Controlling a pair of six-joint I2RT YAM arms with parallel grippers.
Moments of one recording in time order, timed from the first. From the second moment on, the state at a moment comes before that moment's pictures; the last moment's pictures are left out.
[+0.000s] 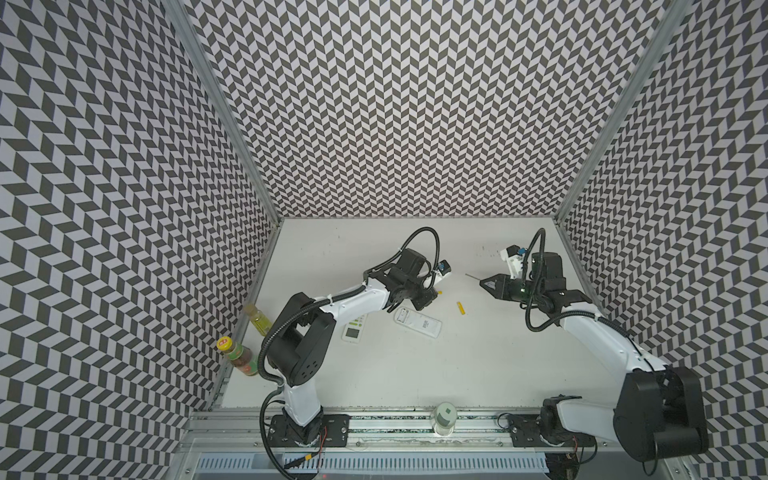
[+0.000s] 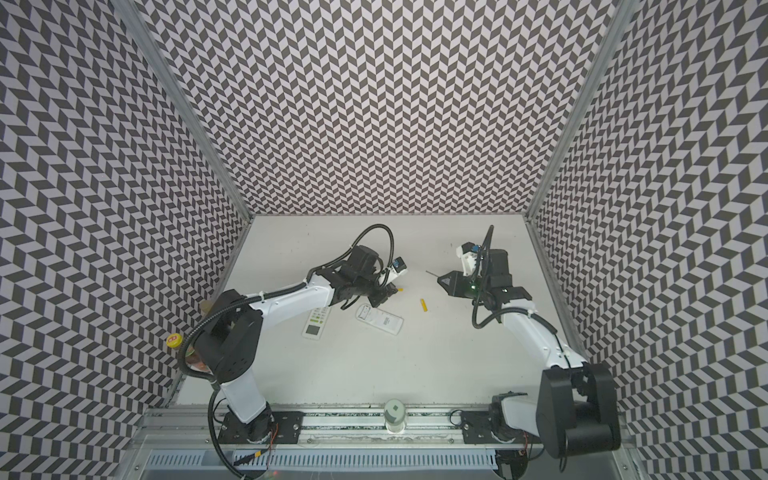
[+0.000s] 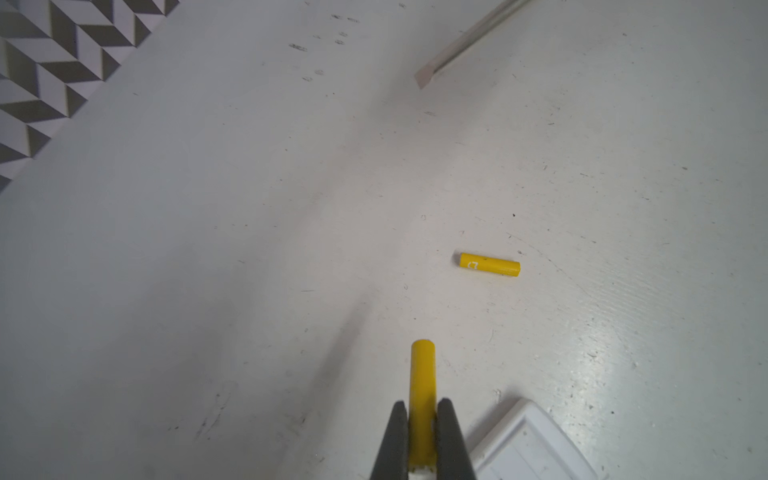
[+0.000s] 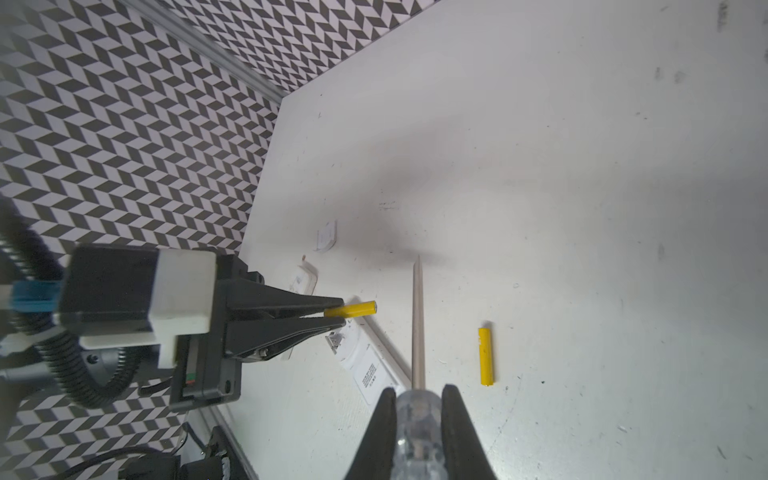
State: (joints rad) left arm -0.71 1.82 1.23 -0.24 0.26 0.33; right arm 0.11 1.26 0.79 -0.26 -0.58 0.35
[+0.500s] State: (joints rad) left arm -0.78 1.96 1.25 -0.17 0.28 0.27; right arm 0.10 1.08 0.62 -0.18 -0.37 0.38
